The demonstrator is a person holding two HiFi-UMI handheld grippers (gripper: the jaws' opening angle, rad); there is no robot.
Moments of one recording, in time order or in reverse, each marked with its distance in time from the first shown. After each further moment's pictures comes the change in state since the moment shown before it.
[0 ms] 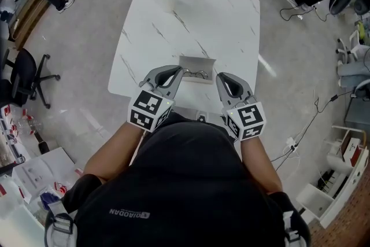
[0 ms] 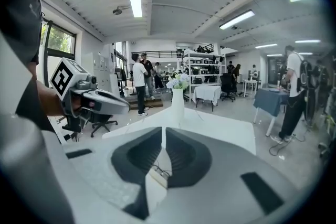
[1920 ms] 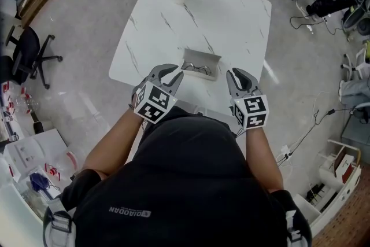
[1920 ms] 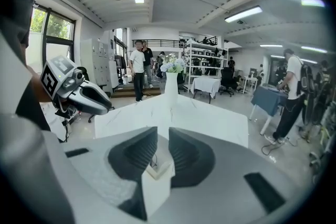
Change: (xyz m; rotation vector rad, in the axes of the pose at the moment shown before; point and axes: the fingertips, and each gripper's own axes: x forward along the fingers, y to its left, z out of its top) left arm 0.013 0.005 -0.080 0.196 0.217 0.080; right arm 0.014 -0.045 -0.050 -0.060 0.125 -0.017
